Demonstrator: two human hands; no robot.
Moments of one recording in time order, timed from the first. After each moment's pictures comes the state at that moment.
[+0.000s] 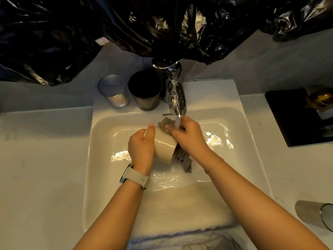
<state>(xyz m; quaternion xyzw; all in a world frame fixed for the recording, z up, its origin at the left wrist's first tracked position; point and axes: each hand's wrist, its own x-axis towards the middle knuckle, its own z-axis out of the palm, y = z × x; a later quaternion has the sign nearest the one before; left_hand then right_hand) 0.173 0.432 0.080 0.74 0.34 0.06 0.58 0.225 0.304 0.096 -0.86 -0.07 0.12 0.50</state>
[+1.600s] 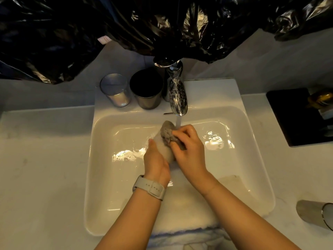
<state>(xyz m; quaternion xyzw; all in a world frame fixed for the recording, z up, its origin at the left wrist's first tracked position) 0.159 0.388 0.102 0.33 0.51 0.00 0.79 0.171 0.304 0.089 -0.86 -0.13 -0.07 0.49</state>
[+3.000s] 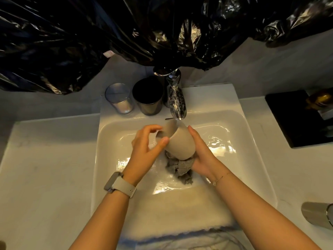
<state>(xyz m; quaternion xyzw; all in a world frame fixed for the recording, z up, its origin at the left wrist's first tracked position) 0.149 0.456 0.103 0.83 0.05 -0.01 0.56 0.201 0.279 0.074 -0.46 0.24 0.37 0.77</state>
